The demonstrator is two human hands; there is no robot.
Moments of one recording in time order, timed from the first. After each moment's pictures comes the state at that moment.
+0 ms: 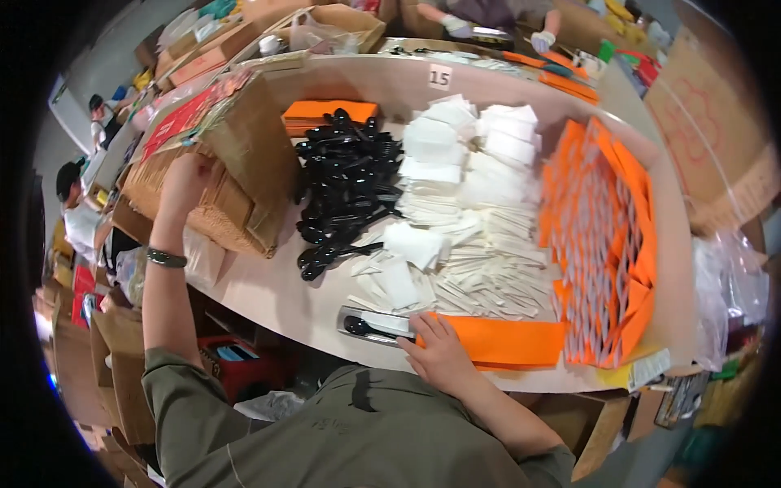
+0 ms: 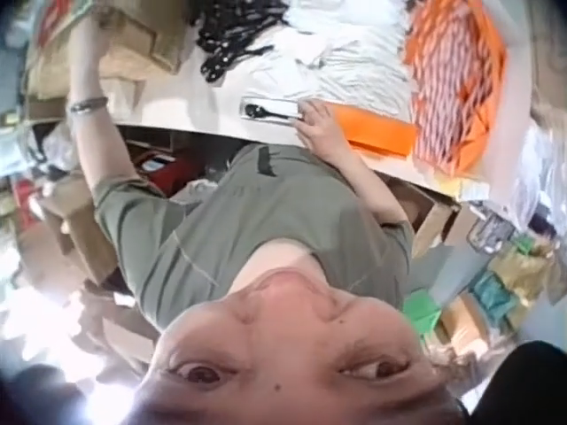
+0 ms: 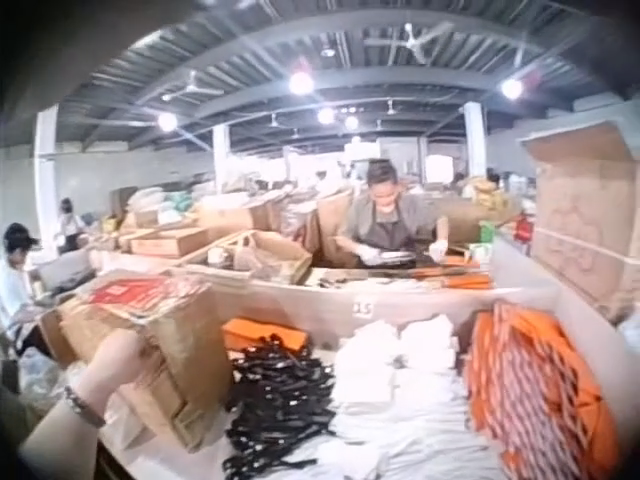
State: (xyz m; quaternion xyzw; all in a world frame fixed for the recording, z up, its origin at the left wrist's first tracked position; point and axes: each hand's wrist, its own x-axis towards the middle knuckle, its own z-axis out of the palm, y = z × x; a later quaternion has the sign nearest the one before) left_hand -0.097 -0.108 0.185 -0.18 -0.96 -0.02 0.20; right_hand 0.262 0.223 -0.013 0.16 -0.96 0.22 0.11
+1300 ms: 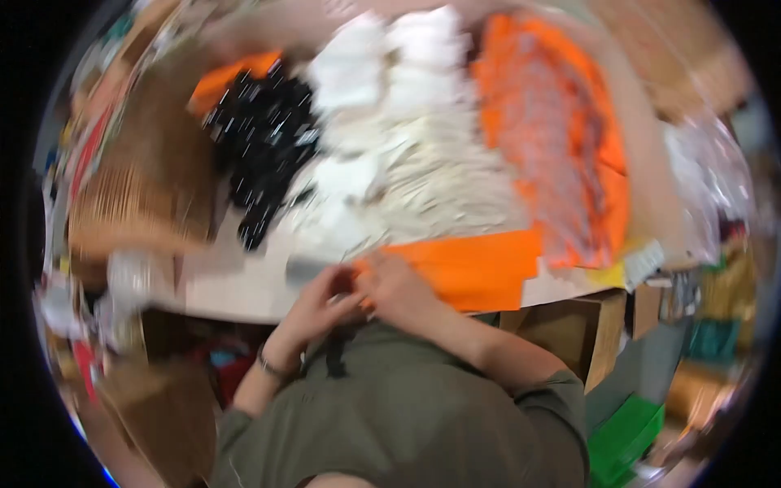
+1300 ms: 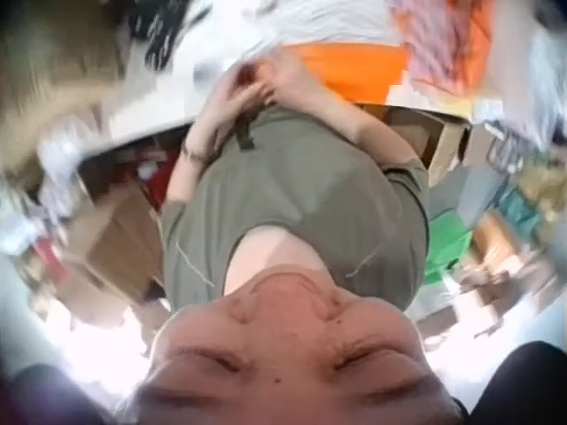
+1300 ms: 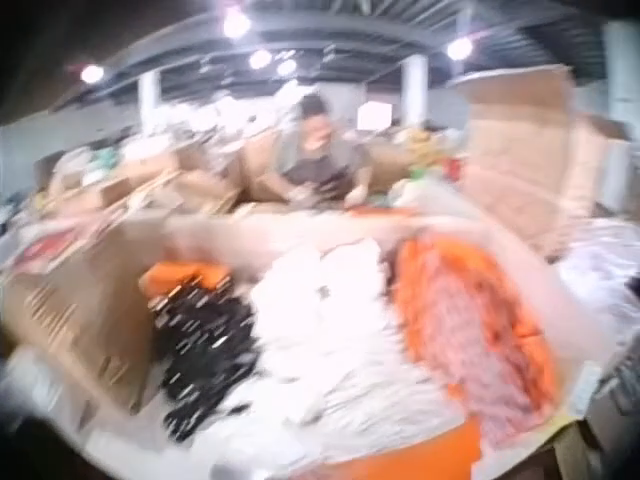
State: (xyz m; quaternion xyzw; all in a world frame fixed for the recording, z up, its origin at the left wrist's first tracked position) left_hand 0.150 0.038 0.010 -0.34 -0.72 -0.50 -0.35; right_hand 0.256 0.214 -0.015 0.10 -0.94 0.30 0.14
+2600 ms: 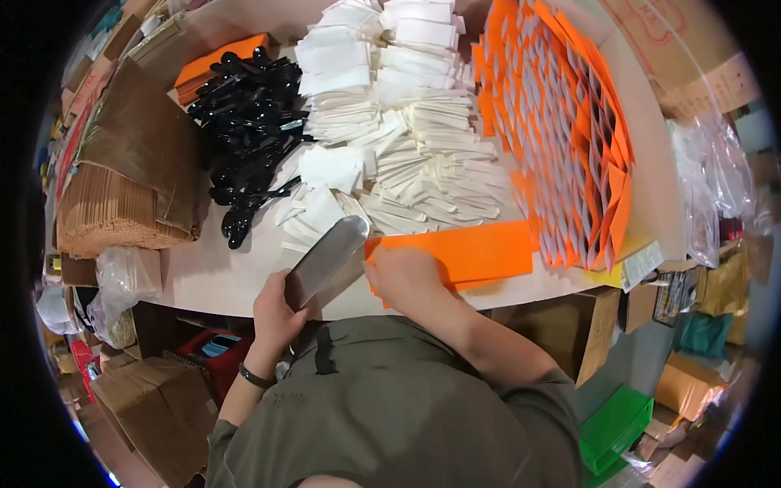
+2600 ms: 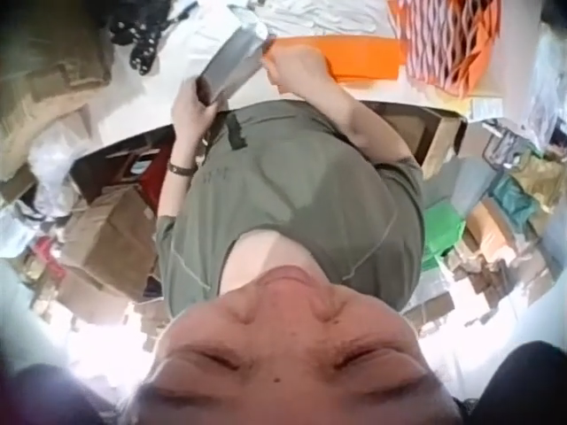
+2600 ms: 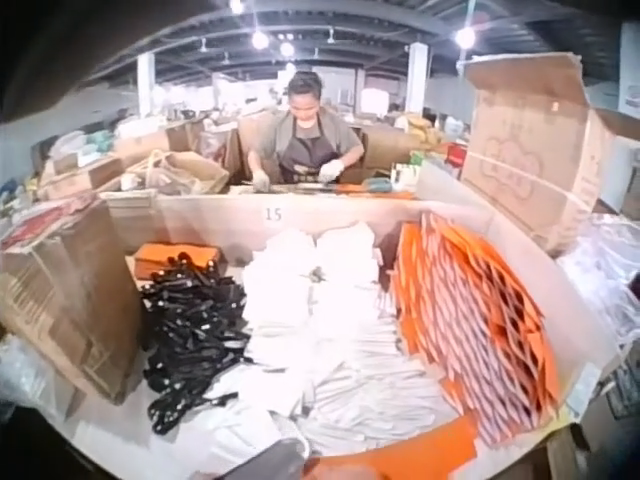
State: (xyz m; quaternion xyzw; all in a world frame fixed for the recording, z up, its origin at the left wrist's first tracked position) left_hand 0.152 -0.016 -0.007 -0.30 -0.90 -0.28 -0.12; right_hand 0.239 0.225 0.016 -0.16 -0.95 0.24 -0.12
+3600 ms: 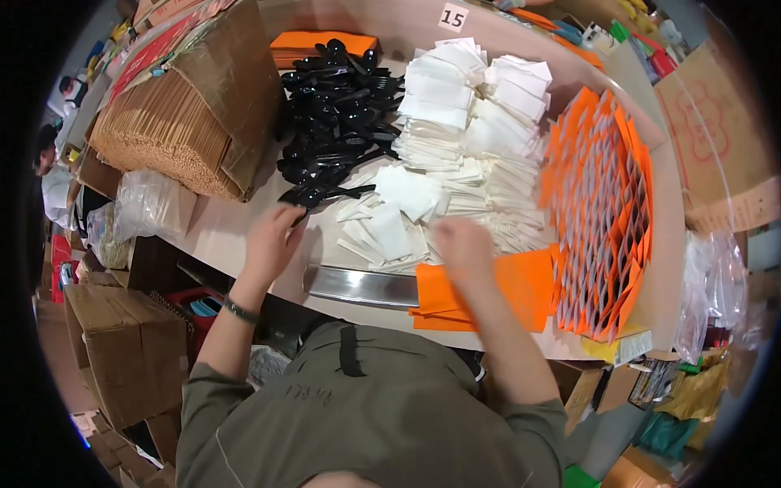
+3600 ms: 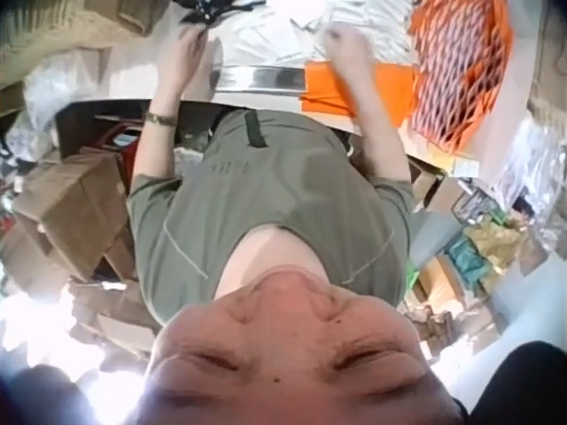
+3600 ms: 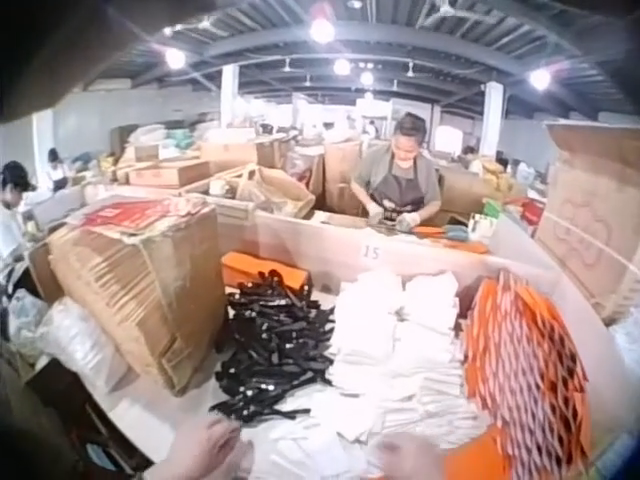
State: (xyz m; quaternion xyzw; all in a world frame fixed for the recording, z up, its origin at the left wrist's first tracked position) left_hand 0.055 -0.038 0.000 -0.31 -0.91 -0.28 0.06; right_hand 0.180 0.274 0.019 -0.13 -0.95 0.27 0.09
